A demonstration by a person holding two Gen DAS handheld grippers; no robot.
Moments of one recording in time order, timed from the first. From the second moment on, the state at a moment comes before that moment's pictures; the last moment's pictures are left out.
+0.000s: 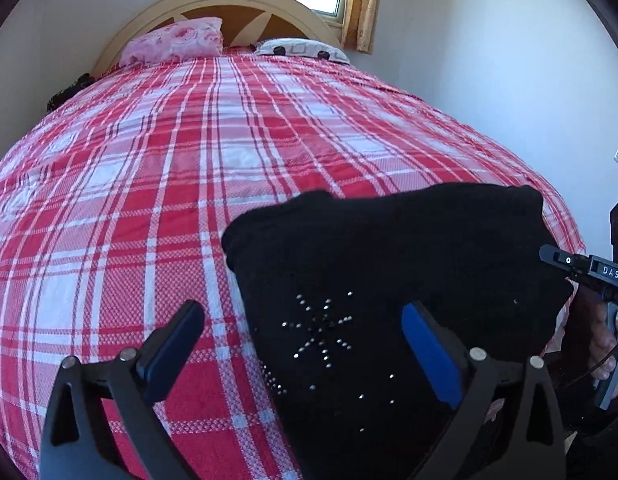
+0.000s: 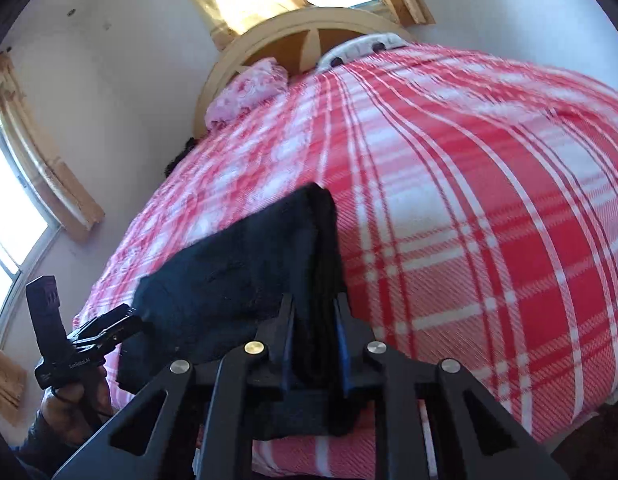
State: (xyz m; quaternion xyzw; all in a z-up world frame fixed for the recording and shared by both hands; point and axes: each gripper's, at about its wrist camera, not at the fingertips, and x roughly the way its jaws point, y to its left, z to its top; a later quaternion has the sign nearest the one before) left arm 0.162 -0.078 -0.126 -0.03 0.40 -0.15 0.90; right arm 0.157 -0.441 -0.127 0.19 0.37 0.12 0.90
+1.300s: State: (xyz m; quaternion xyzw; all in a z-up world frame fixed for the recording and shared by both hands) left arm 0.109 -0.124 -0.126 0.04 0.38 -0.19 0.90; right arm 0.105 -0.376 -0.132 0.08 0.39 0.14 0.91
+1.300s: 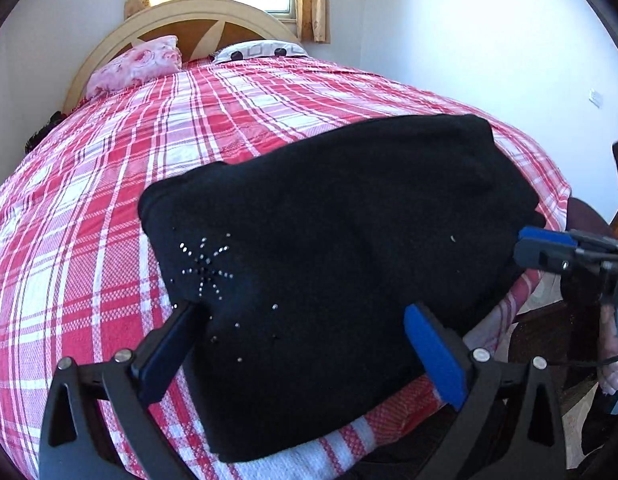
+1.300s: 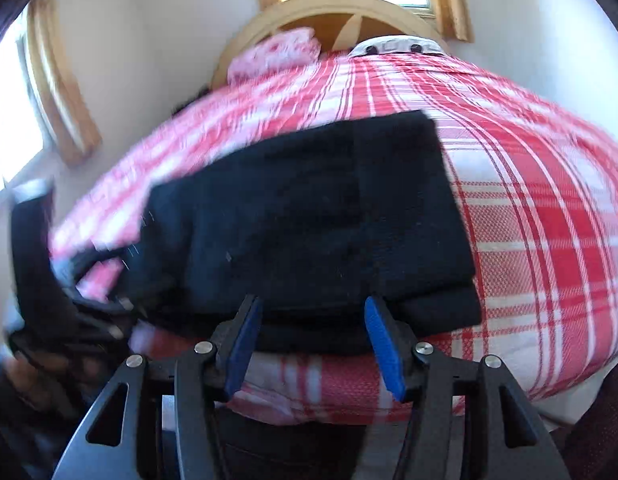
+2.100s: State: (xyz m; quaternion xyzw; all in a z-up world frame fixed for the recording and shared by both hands) left arm 0.109 -0.115 -0.129 0.01 0.38 -0.19 0.90; right arm 0.094 -0.411 -0.144 0.19 0.39 0.10 0.89
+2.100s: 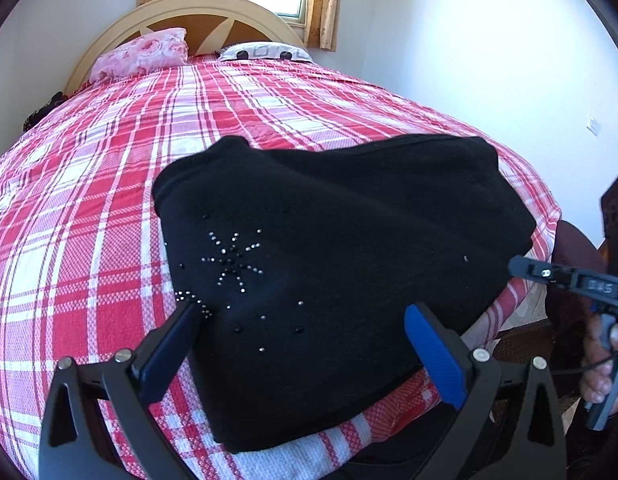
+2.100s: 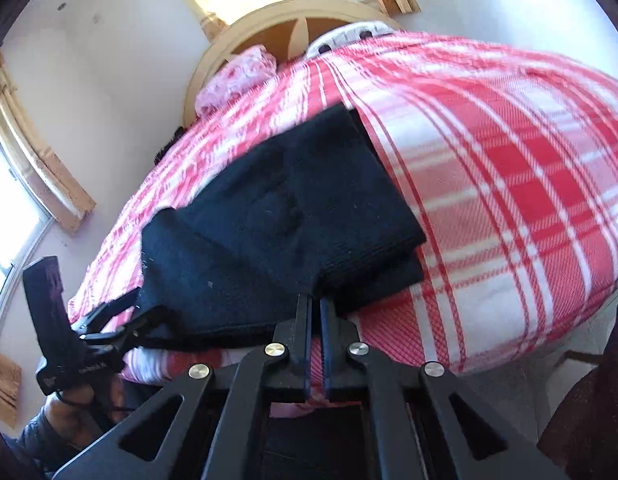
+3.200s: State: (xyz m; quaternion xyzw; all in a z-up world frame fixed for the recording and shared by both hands) left arm 0.135 -0.076 -0.130 0.00 0.40 -0.14 0.91; right arm 0.128 -0.426 -0.109 0.11 0.36 0.05 0.92
